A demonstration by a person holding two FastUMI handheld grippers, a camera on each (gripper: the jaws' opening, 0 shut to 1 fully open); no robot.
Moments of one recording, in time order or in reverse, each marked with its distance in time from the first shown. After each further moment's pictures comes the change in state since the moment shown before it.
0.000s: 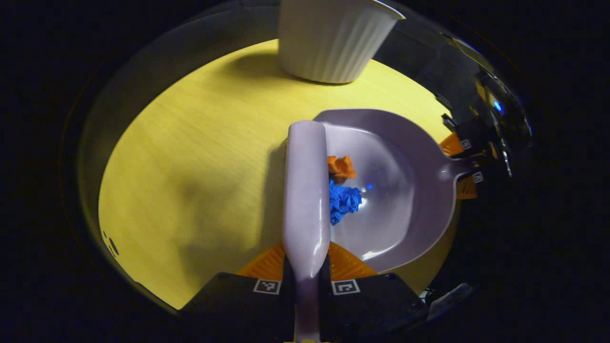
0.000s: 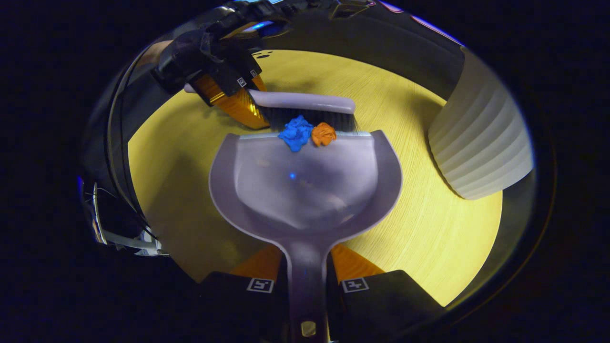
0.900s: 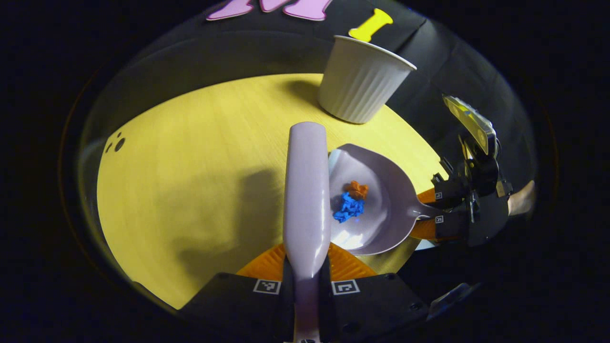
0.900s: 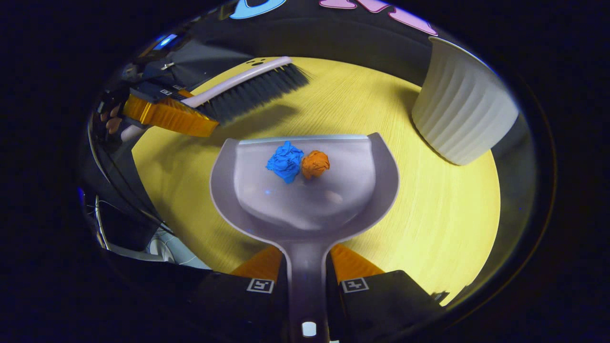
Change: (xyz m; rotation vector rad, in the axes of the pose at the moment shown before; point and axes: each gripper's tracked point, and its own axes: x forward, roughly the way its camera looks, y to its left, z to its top) left arm -0.049 -0.042 -0.030 -0.474 -0.339 0.138; right arm 0.002 -0.003 -0.002 0.100 -0.056 -0.032
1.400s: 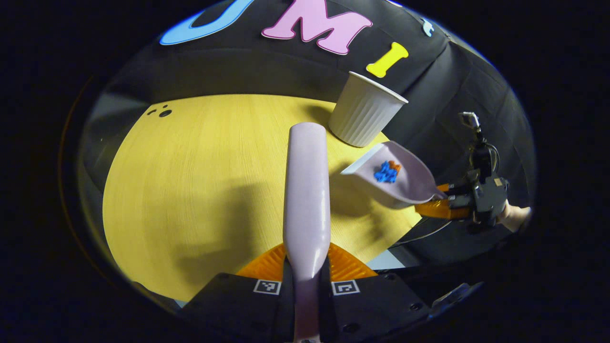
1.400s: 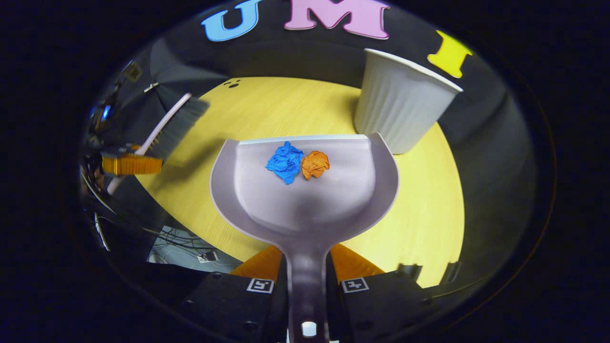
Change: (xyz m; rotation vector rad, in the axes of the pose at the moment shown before) left arm -0.002 0.033 -0.078 -0.206 -0.182 0.011; right arm -0.076 0.004 0.033 0.122 -0.092 -0.127
